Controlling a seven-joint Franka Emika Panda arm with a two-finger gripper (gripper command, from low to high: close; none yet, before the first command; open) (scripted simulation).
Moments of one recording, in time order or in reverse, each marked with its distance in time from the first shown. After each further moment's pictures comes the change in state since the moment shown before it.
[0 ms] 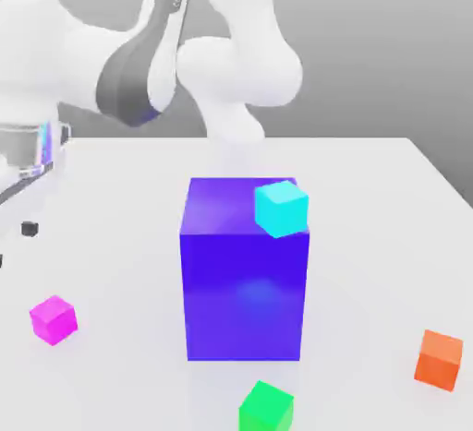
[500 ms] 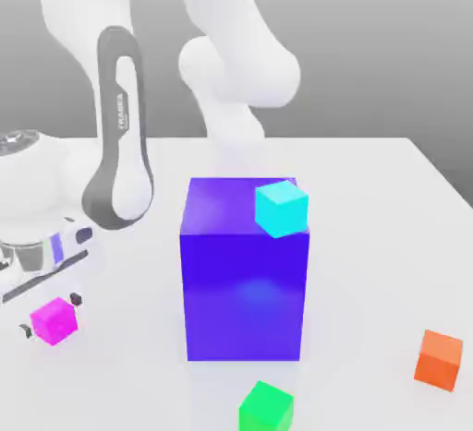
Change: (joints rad) arm -0.069 0.358 -0.020 -0.027 0.157 0.254 0.155
